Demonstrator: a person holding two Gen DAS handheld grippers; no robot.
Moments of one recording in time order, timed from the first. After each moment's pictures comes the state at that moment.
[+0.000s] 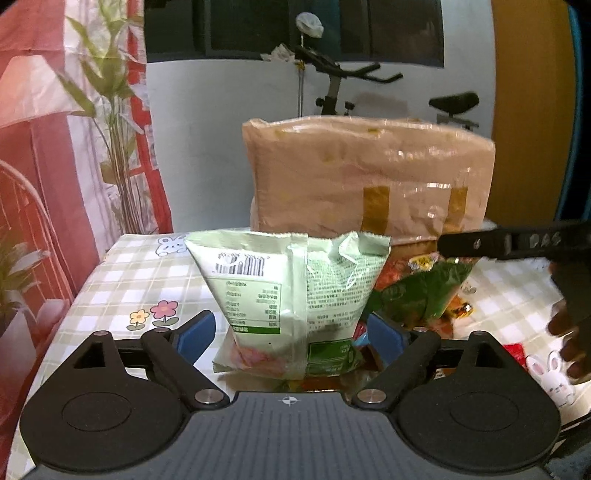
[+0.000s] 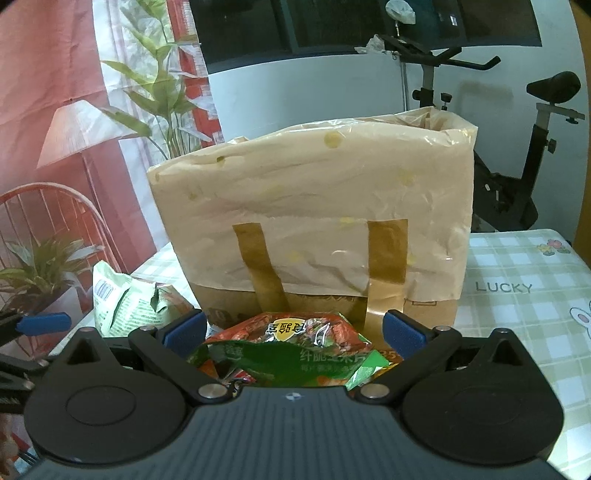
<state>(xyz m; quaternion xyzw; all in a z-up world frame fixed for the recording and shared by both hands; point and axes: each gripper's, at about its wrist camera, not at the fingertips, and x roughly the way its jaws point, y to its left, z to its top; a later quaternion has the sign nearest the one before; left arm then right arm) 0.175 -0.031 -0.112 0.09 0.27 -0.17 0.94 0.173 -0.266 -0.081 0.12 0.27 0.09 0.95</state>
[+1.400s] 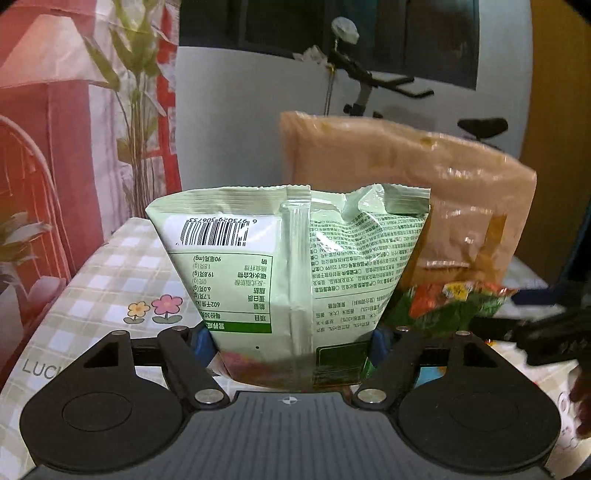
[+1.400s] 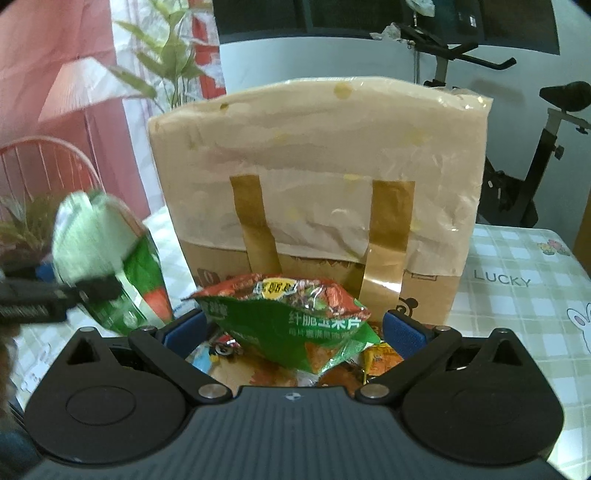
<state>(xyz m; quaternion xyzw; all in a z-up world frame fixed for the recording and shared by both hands) 0.208 -0.013 -0.116 0.02 0.27 -0.15 0.95 0.174 -0.257 -0.103 0.06 0.31 0.10 0.94</state>
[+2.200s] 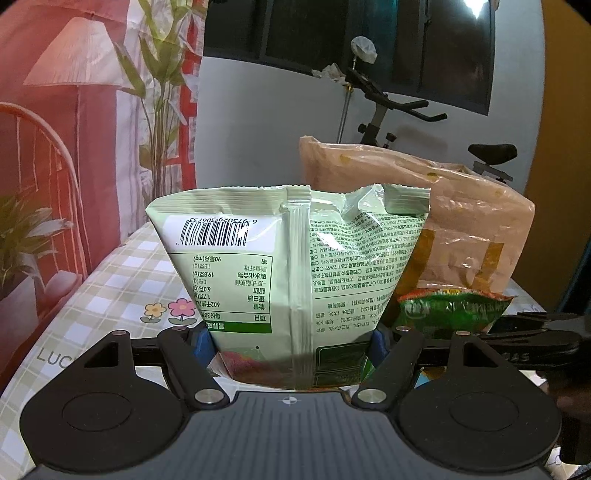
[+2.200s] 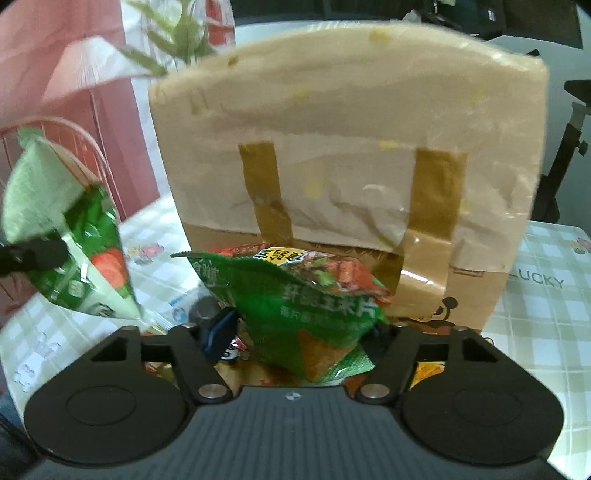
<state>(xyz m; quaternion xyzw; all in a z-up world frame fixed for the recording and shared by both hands) 0.192 -0.004 -0.104 0.00 0.26 -0.13 0.96 0.203 -0.250 -0.127 0.07 0.32 0.13 0.94</state>
